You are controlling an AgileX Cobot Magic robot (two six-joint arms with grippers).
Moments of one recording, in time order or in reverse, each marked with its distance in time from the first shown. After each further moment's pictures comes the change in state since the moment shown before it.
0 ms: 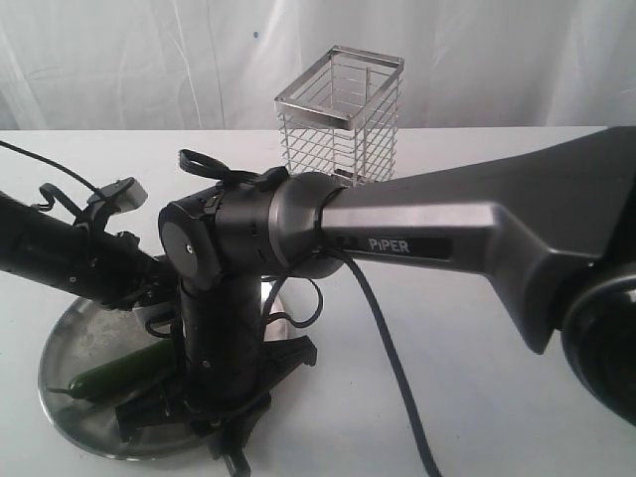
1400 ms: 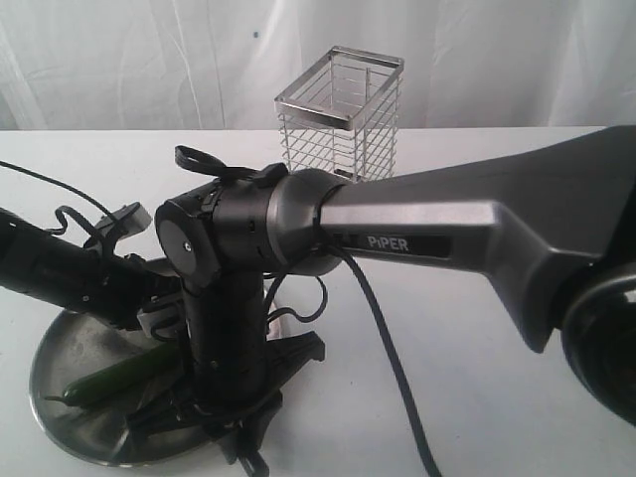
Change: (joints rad) left arm 0.000 0.115 0.020 -0.060 -0.033 -0.004; right arm 0.000 0.000 -0.012 -0.037 0.094 -0.018
